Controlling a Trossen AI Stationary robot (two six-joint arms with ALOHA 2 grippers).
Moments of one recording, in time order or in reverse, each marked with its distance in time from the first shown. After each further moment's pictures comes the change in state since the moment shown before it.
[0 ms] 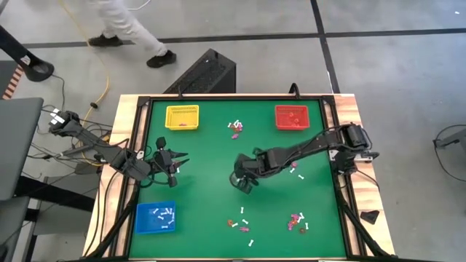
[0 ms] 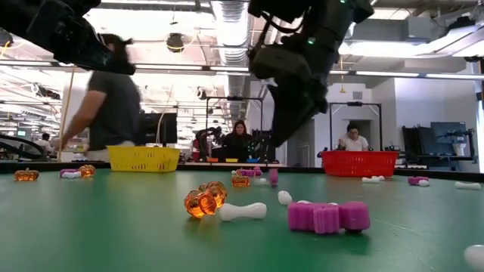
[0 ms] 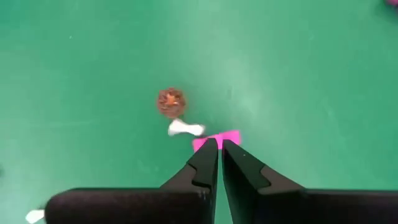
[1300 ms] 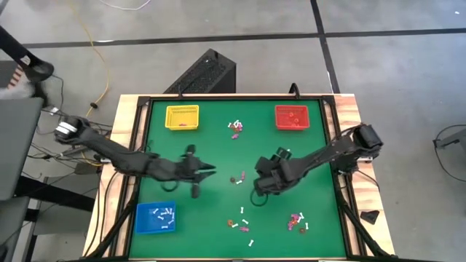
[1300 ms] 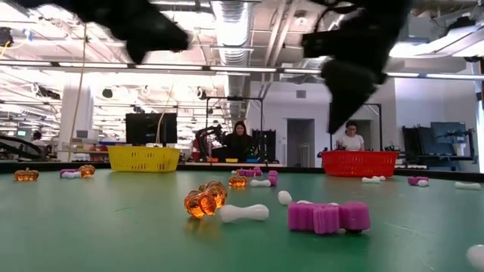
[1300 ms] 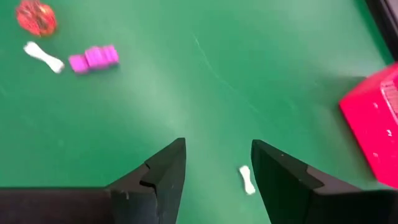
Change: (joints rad) left arm 0.150 0.497 0.244 0.394 0.369 -0.095; right arm 0.183 -0.132 -0.108 -0.383 0.420 0.244
